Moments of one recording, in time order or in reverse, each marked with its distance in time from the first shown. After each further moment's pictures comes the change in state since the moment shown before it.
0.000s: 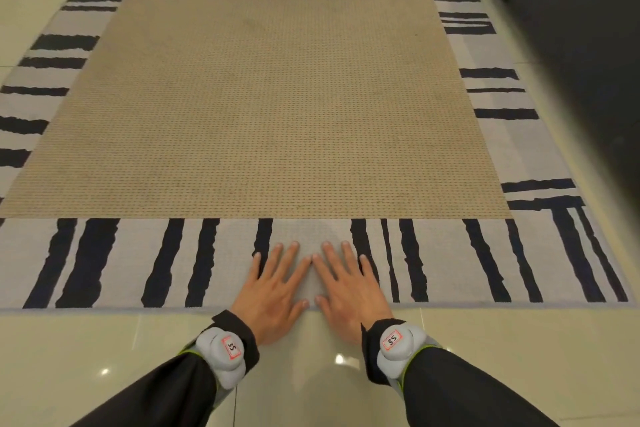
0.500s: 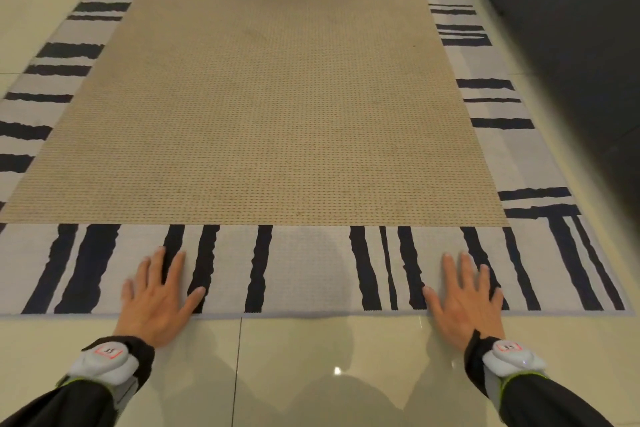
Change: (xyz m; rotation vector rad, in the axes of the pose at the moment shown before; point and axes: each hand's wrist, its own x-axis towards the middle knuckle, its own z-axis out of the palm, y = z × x) left_hand -0.073 -0.137 0.010 -0.159 0.063 -0.591; right_hand -0.074 0.146 0.020 0.056 0.067 0.643
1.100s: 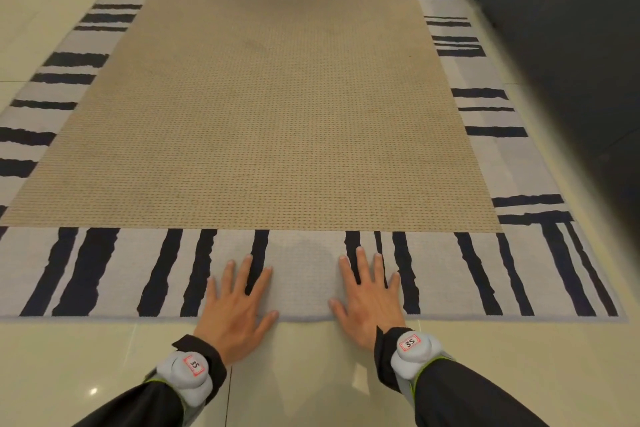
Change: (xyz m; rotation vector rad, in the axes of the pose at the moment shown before) left_hand -0.026 0.116 0.012 0.087 -0.078 0.320; right_hand -0.021 -0.132 -0.012 0.034 -0.066 -0.389
